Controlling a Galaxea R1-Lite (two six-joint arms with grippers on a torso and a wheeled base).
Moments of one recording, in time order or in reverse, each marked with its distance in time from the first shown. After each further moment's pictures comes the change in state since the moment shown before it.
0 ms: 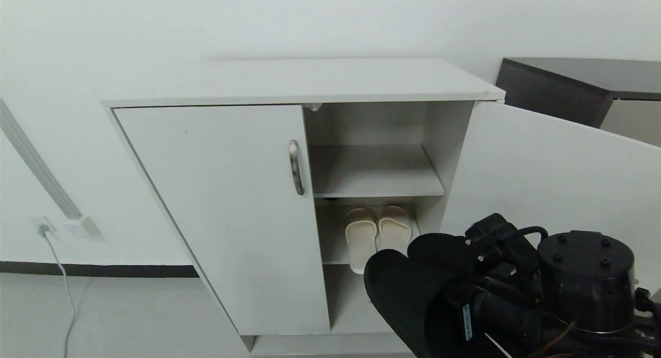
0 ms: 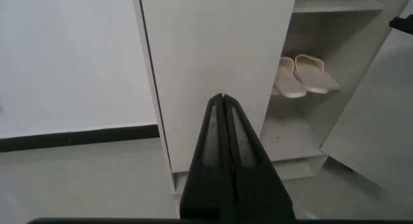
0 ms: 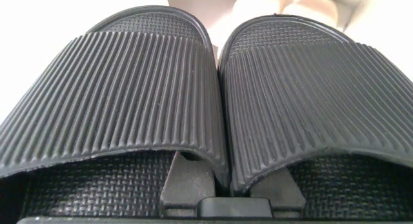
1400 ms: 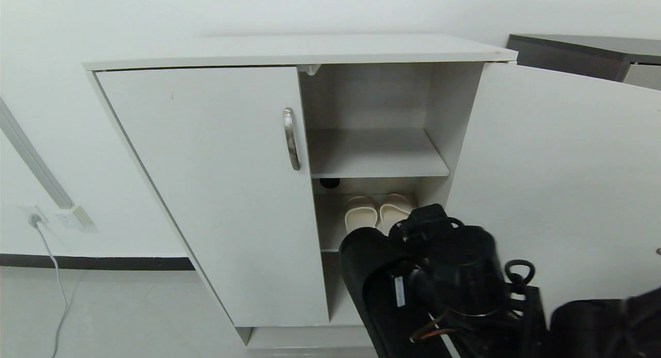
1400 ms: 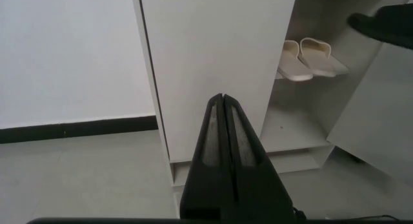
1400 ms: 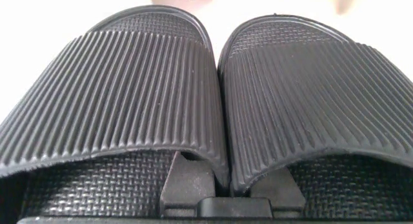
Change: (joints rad) left arm 0.000 0.000 0.000 0.001 0.000 0.001; right arm 0.105 0.285 -0.288 0.023 -0.368 0.079
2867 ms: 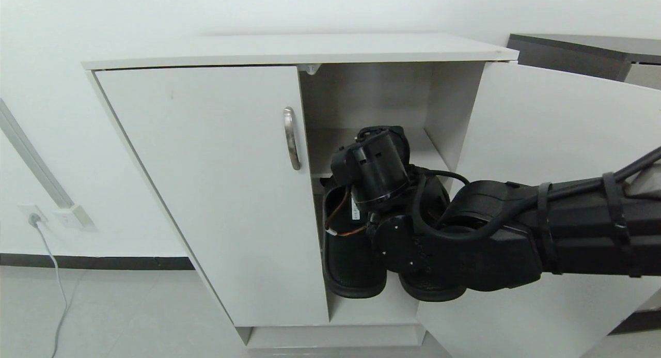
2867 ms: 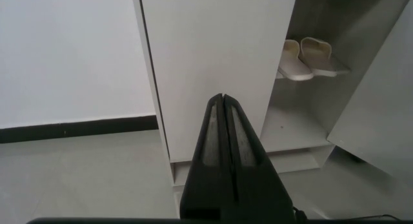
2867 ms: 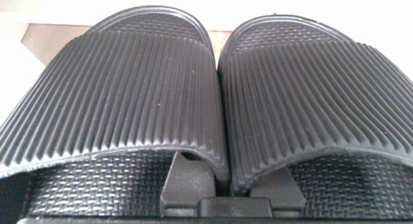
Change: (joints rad) left arm 0.000 0.000 0.000 0.000 0.000 0.001; right arm -0.001 0.167 -0.767 0.663 -0.280 0.128
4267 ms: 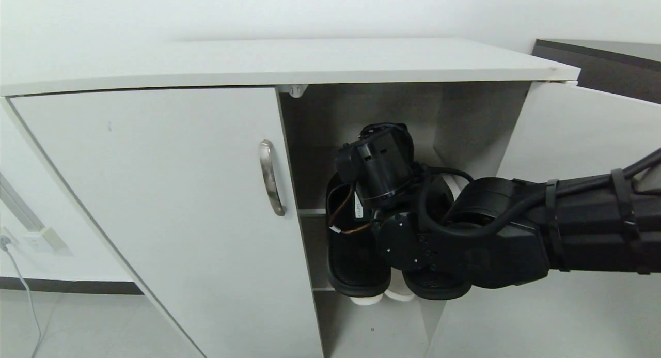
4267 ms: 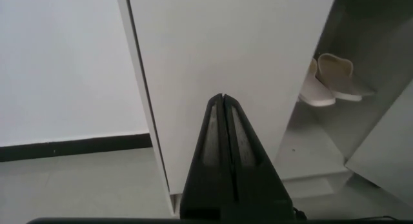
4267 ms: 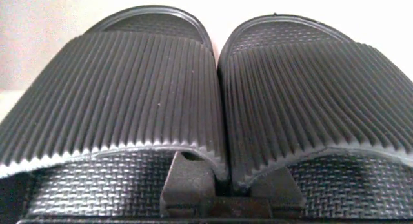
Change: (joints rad) left arm 0.000 0.000 0.000 0.000 0.001 -0.002; right arm -0.007 -0.016 0.009 0.001 0.000 -0.007
